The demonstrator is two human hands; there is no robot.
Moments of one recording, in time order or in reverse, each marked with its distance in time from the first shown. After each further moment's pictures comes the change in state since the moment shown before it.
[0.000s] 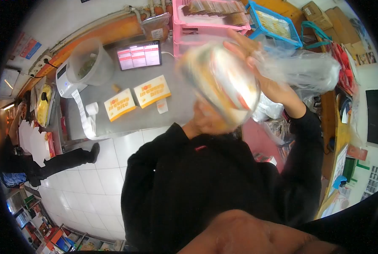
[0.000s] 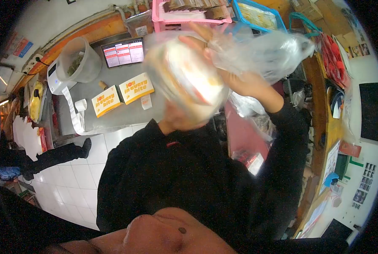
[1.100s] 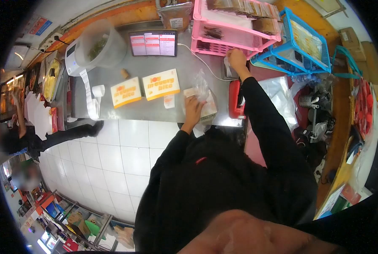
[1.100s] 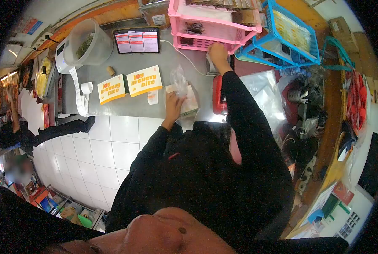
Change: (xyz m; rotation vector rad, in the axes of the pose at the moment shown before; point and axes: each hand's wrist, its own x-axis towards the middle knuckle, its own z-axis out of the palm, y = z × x) left_hand -0.060 -0.049 0.053 -0.035 0.532 -1.178; right_hand 0.109 0.352 0.251 -0.300 0.182 0.587
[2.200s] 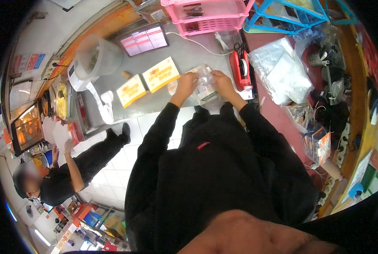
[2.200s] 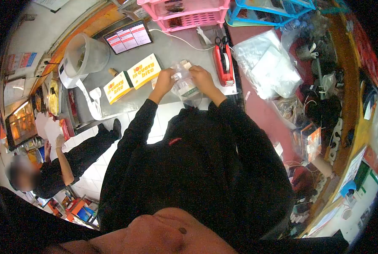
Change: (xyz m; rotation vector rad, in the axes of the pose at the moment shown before) left_hand 0.062 0.020 -0.051 0.205 -0.515 0.227; right_hand -0.240 -0.066 0.000 0.540 0.085 -0.253
